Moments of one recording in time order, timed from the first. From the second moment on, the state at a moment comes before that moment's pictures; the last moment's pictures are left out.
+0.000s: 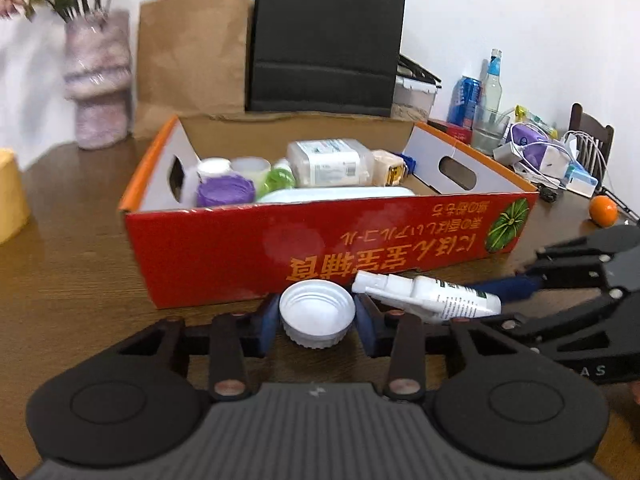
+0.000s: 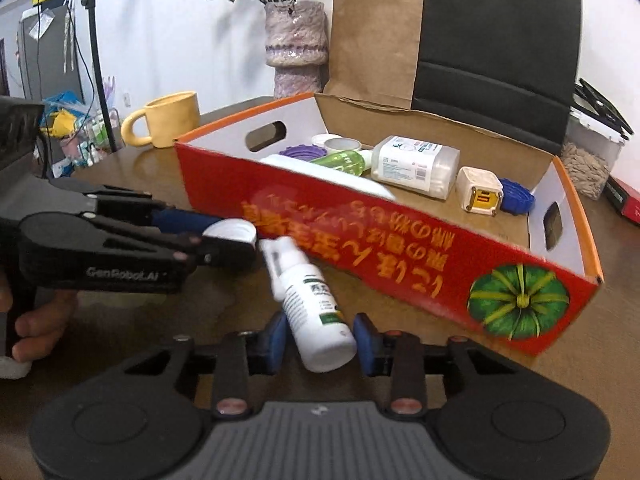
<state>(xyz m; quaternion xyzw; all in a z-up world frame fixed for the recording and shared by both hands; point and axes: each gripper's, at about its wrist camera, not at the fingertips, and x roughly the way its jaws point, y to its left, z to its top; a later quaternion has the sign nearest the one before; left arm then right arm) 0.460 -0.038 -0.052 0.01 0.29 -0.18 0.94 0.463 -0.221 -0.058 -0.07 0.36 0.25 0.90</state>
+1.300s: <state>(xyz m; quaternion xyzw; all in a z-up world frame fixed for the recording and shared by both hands) 0.167 -0.035 0.021 -0.01 0.14 -0.19 0.97 0.137 -0.250 -0.008 0.04 0.14 0.09 0.99</state>
